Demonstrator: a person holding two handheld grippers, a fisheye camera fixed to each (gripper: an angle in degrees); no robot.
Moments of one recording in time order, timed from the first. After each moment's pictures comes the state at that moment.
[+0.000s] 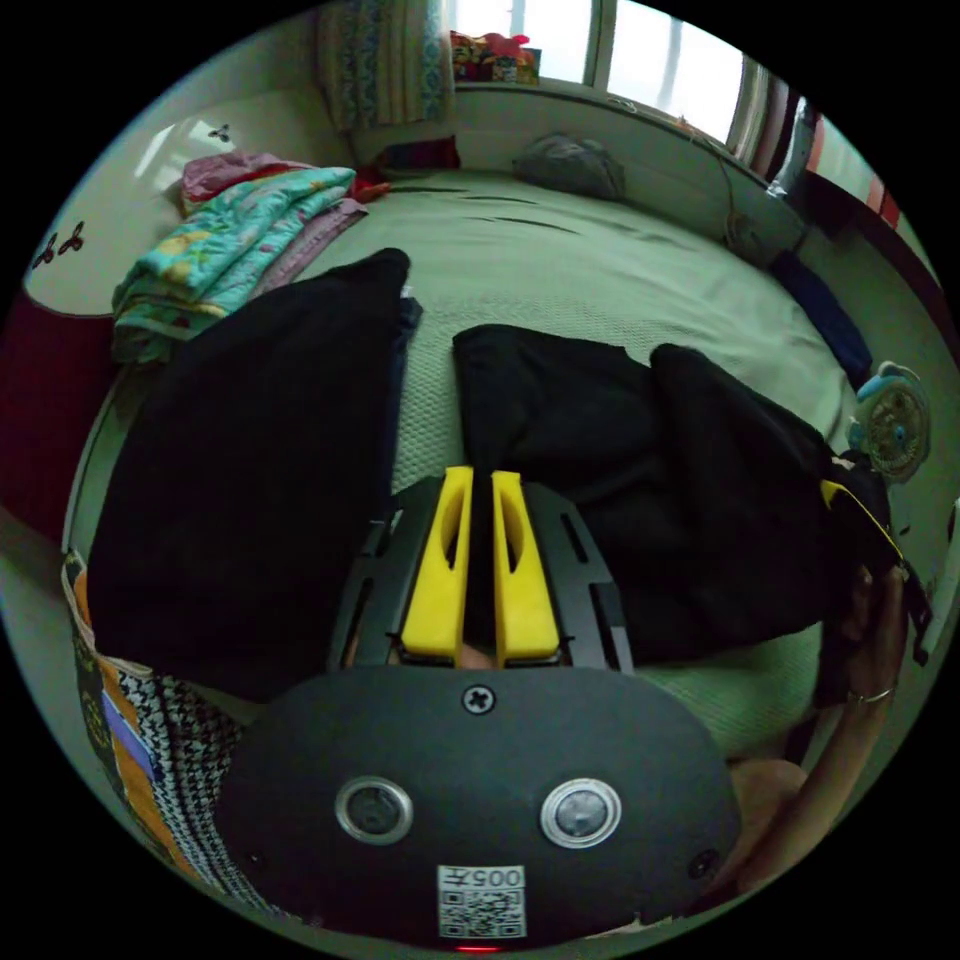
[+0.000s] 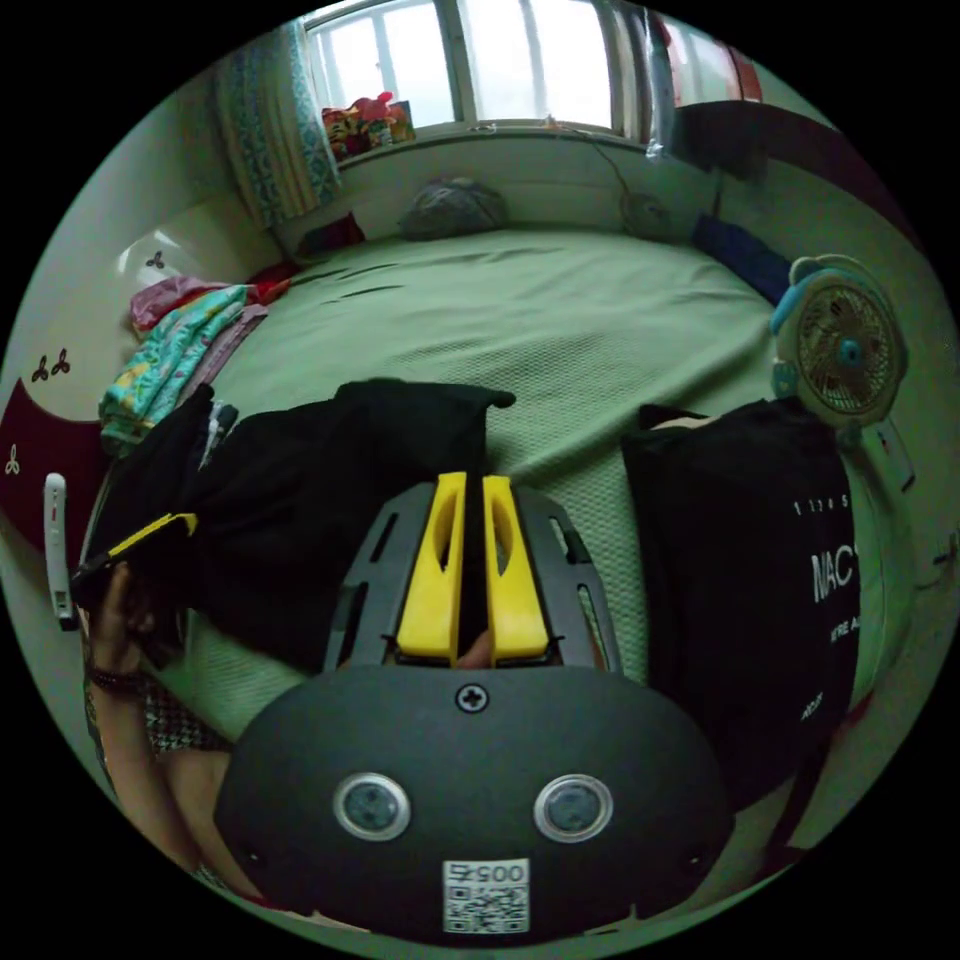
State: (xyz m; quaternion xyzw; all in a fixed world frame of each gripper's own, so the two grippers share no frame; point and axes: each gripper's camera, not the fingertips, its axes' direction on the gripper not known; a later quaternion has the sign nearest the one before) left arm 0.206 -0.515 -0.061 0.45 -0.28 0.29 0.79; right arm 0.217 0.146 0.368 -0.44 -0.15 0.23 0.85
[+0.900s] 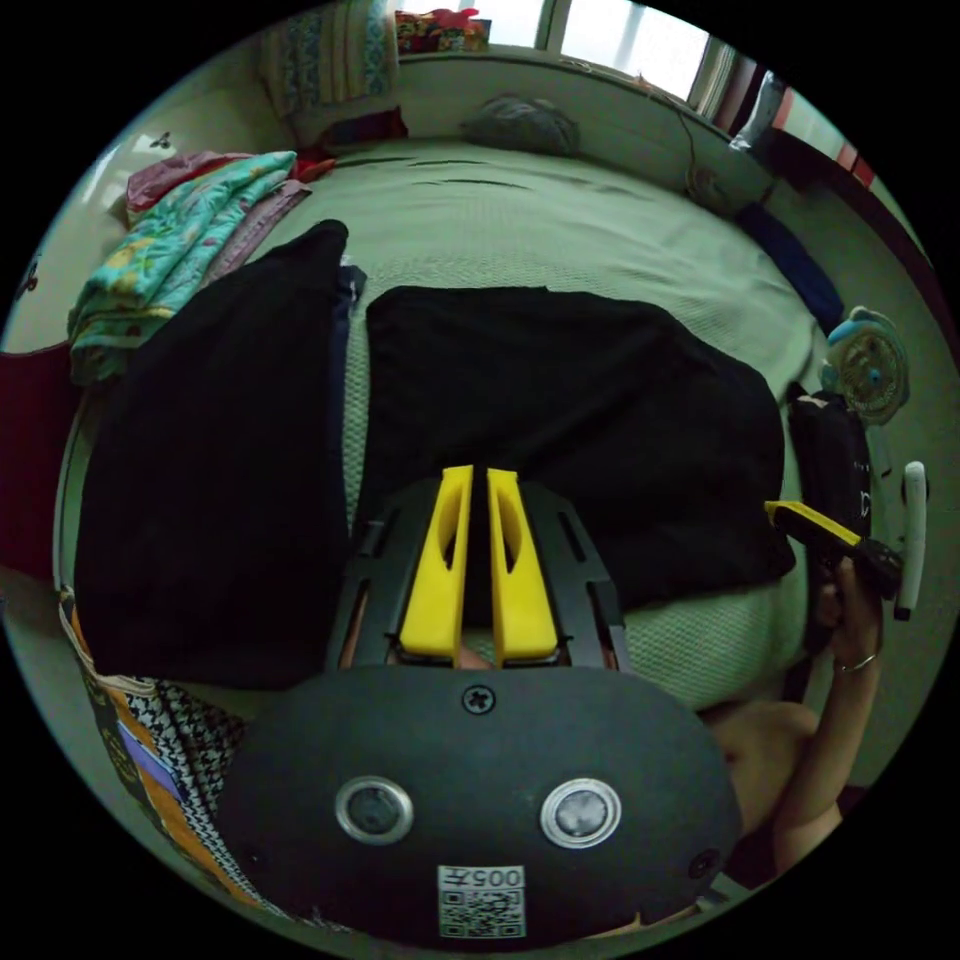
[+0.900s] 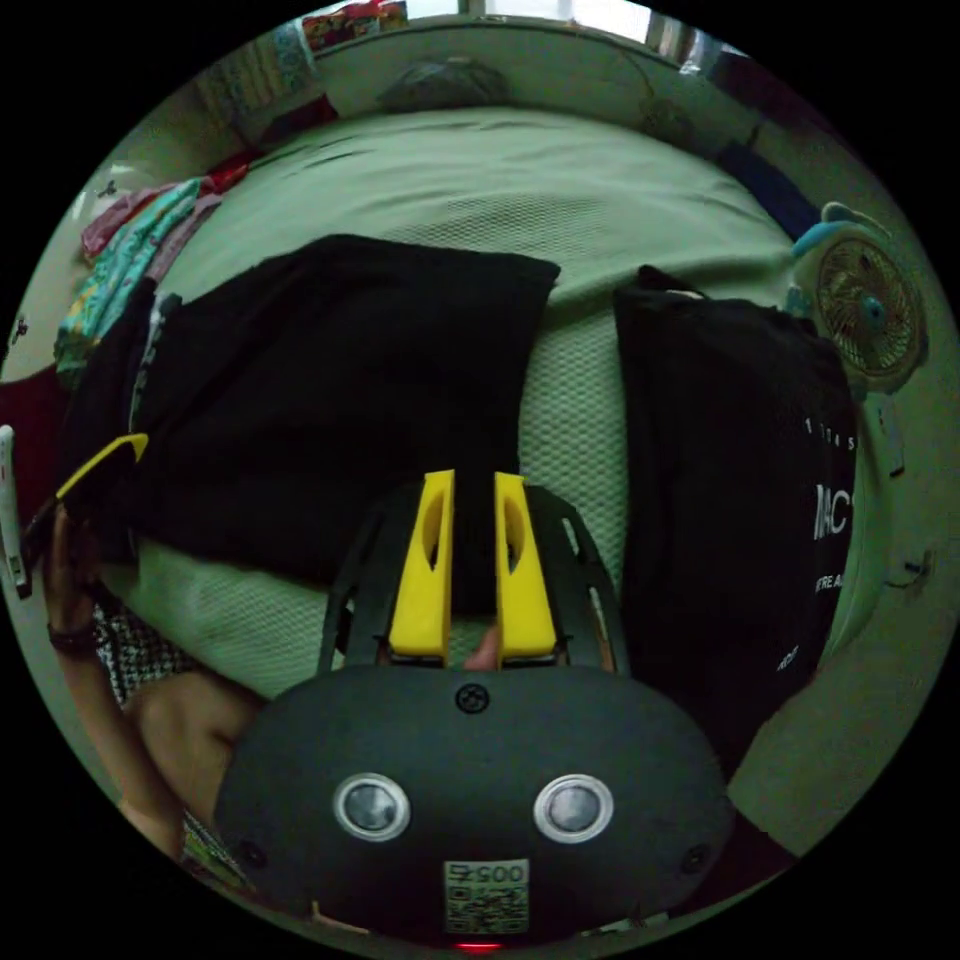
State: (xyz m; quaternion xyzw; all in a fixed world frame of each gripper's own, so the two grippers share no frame) left arm 0.237 -0.480 -0.039 0.37 -0.29 0.35 0.81; right arm 0.241 0.216 0.385 -0.58 -0.17 0.13 0.79
